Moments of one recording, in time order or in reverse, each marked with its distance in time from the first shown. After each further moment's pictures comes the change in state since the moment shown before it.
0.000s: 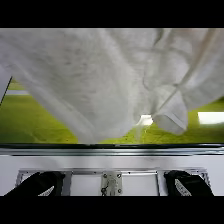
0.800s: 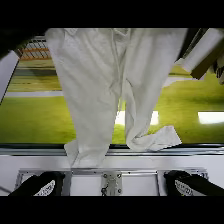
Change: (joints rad) left arm 0.476 -0.146 -0.509 -0.005 0.107 -0.088; right arm 0.084 -0.482 -0.138 -0.017 -0.132 0.055
